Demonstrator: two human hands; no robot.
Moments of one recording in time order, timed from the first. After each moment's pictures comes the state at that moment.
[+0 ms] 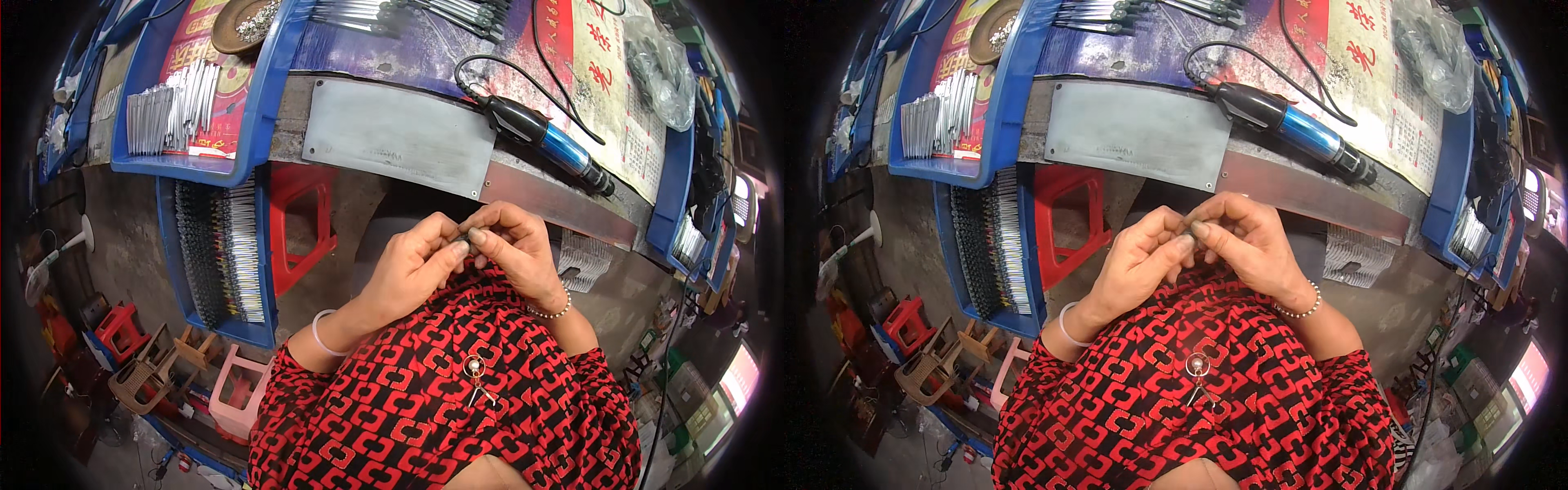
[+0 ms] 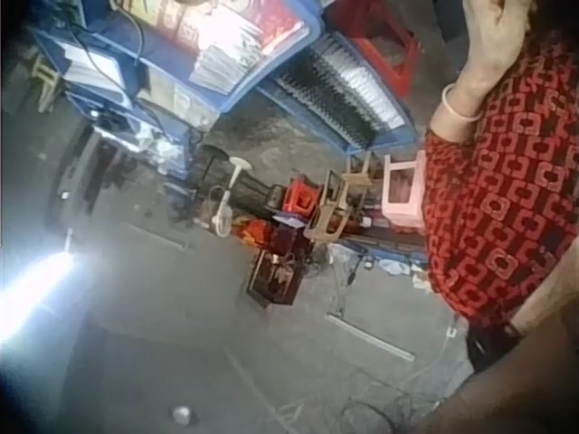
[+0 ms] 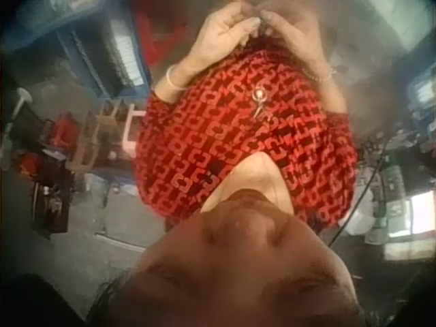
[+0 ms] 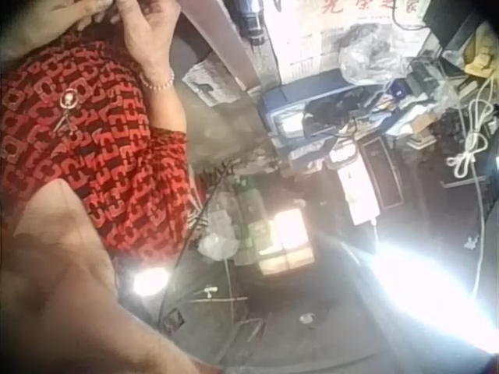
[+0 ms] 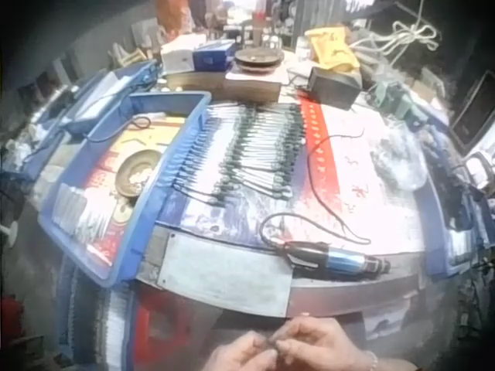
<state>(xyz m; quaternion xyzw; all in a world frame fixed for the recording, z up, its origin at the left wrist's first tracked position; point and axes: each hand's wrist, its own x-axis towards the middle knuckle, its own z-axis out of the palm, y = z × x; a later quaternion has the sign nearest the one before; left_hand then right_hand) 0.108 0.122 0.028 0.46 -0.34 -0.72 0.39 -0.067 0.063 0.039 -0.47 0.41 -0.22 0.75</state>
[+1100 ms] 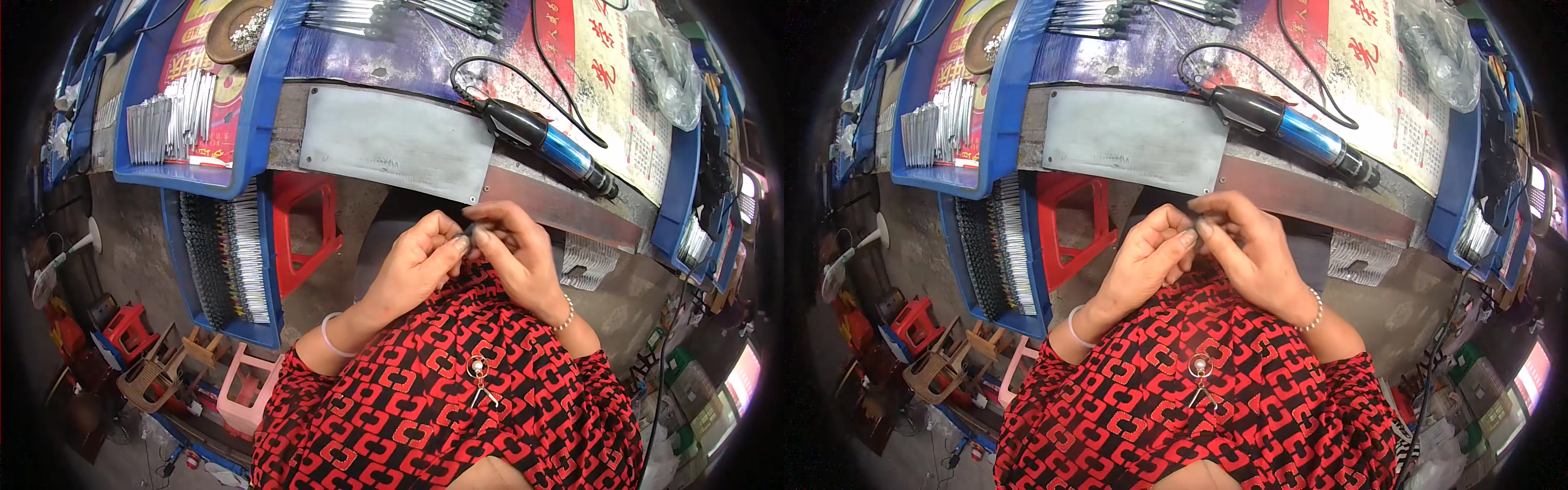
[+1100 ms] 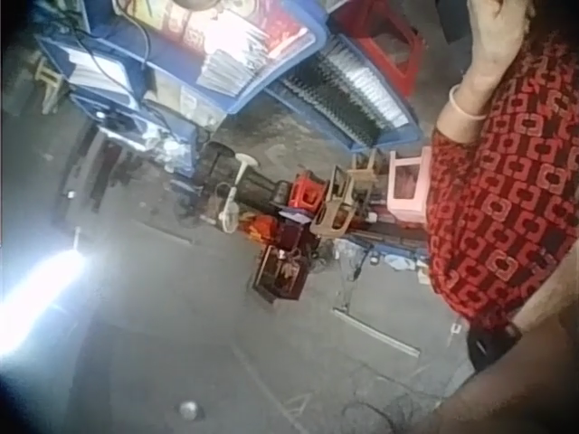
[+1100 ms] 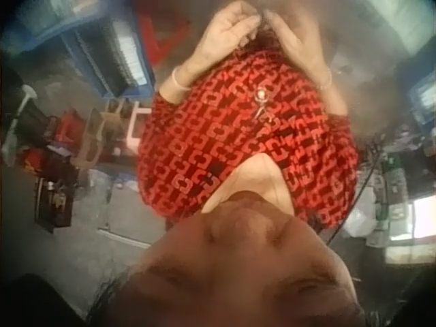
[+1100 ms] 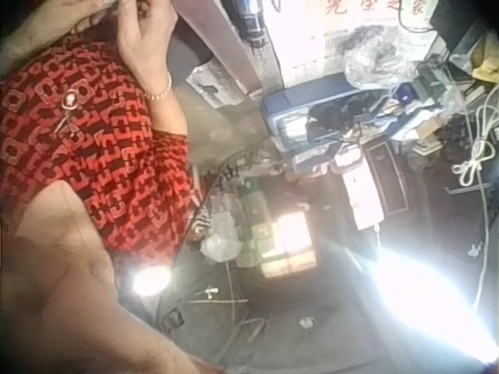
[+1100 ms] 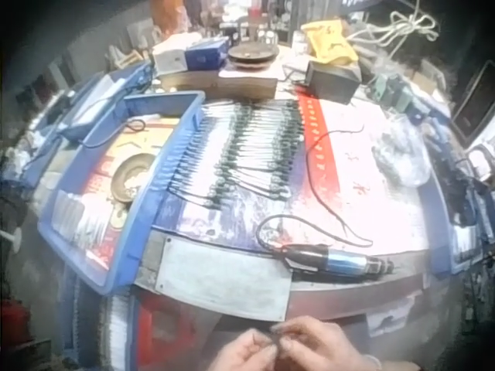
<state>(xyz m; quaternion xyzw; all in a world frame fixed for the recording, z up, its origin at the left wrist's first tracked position) 0.100 0.116 0.017 0.45 -0.24 -0.77 0.38 -0.065 0.063 0.046 -0.50 0.45 -0.23 0.70</state>
